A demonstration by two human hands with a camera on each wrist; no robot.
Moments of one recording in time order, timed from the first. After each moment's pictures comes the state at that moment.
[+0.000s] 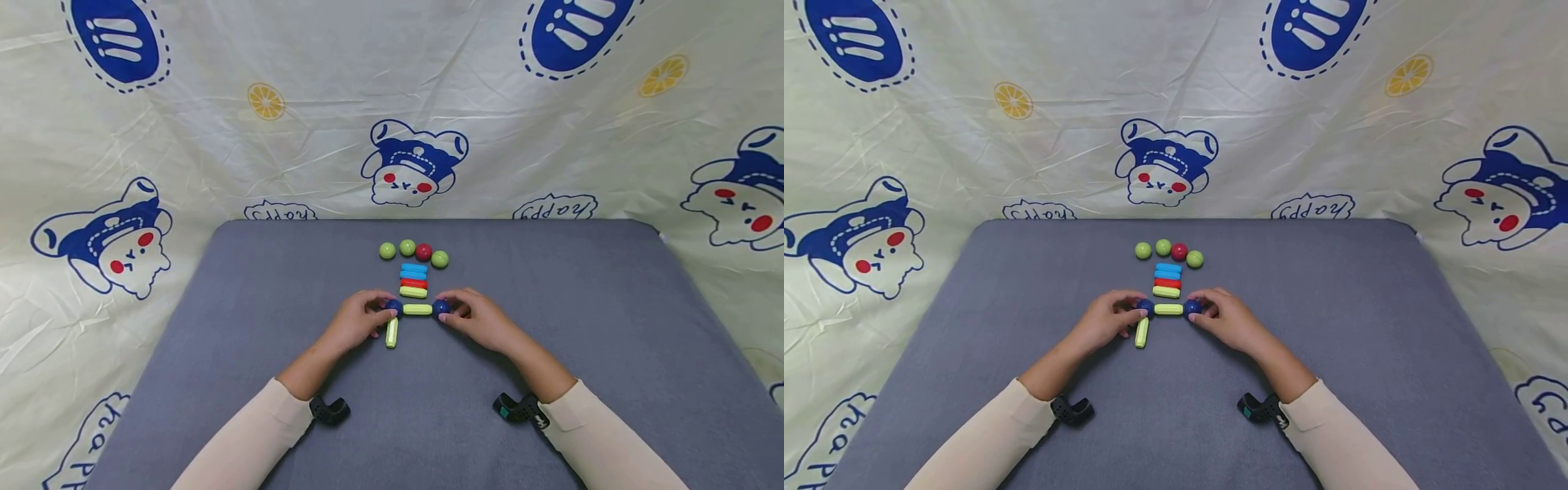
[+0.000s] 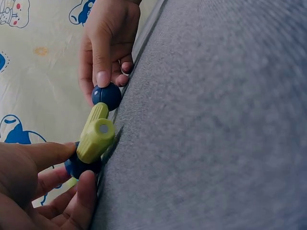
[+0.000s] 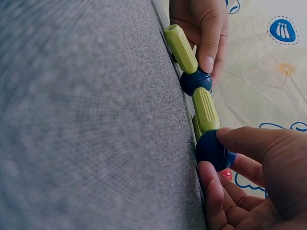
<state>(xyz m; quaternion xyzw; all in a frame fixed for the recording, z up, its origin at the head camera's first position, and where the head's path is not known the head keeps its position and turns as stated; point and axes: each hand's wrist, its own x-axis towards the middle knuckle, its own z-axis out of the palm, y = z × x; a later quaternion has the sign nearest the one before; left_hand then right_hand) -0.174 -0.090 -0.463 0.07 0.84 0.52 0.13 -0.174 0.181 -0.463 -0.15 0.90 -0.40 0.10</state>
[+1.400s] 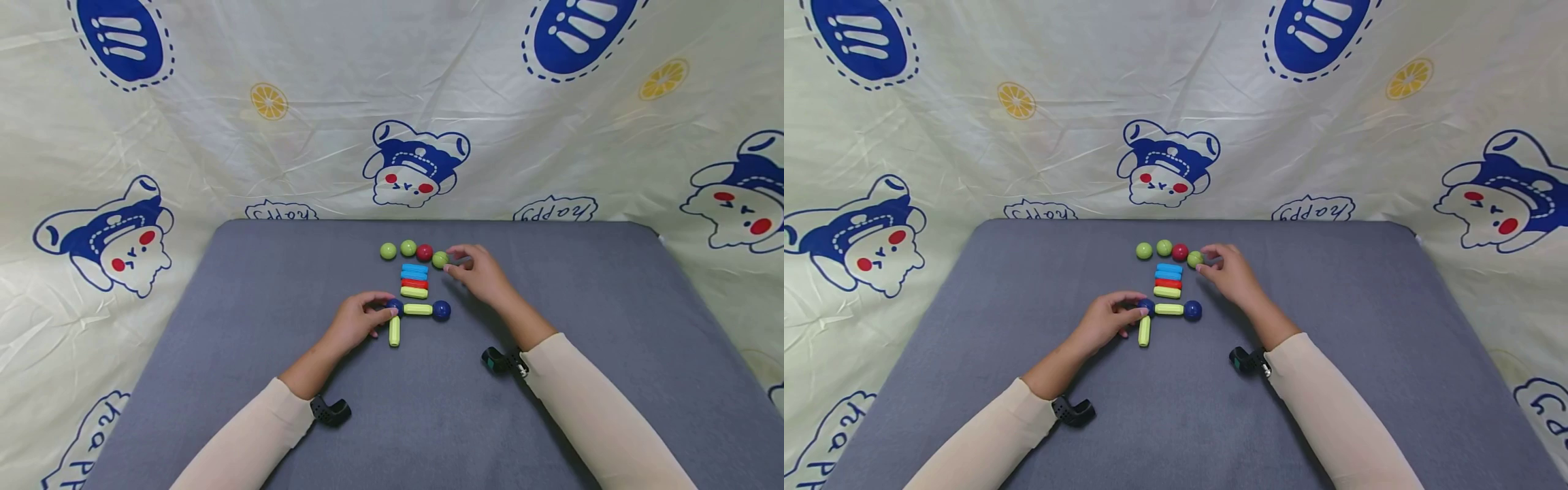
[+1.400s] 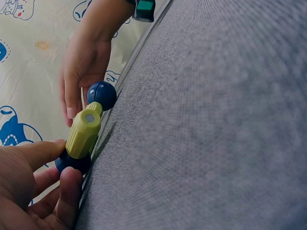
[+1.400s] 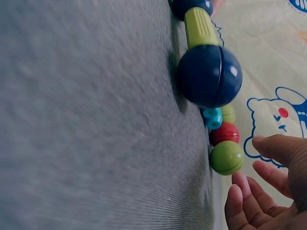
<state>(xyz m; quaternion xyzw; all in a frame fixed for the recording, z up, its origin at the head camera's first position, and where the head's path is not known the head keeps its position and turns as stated) -0.176 -0.094 -0.476 0.06 0.81 0.57 0.12 -0.245 0.180 -0.450 -0.06 0.90 -0.42 0.04</state>
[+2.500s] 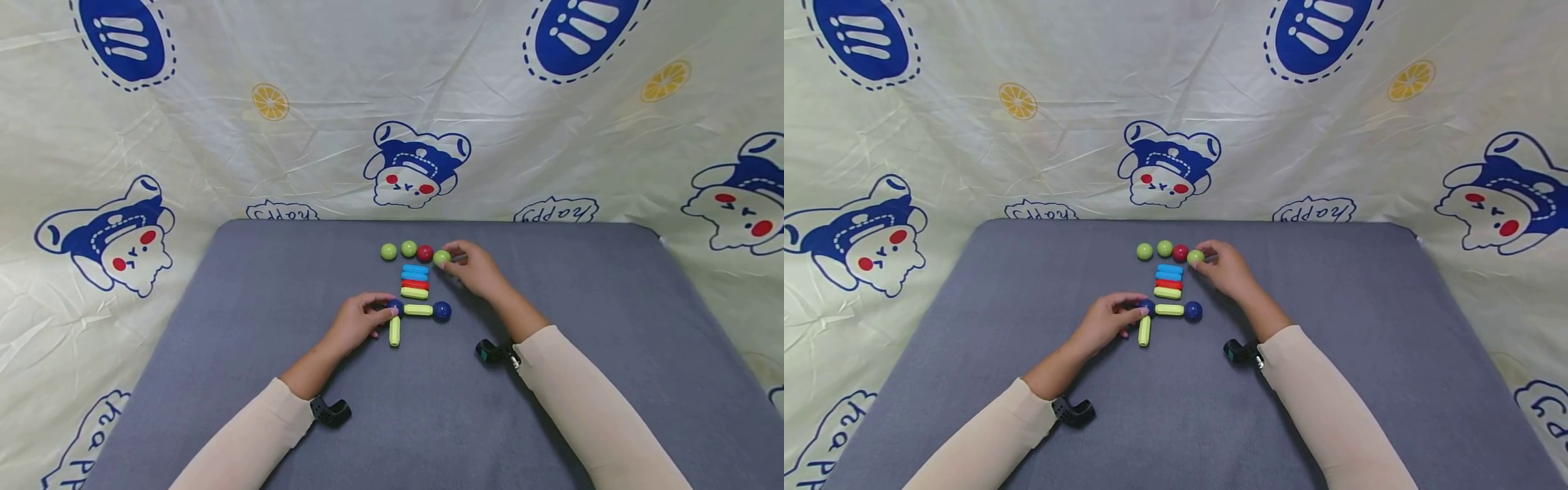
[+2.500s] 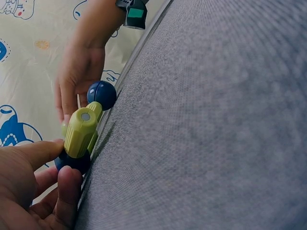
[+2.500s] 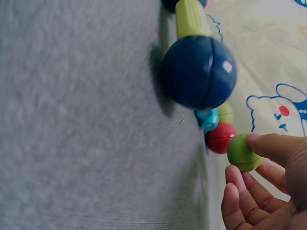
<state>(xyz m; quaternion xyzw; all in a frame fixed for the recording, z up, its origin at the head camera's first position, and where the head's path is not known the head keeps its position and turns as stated) -0.175 -0.094 -0.477 0.06 0.81 0.57 0.11 -0.260 0.172 -0.448 -0.06 0.91 -0.41 0.07</state>
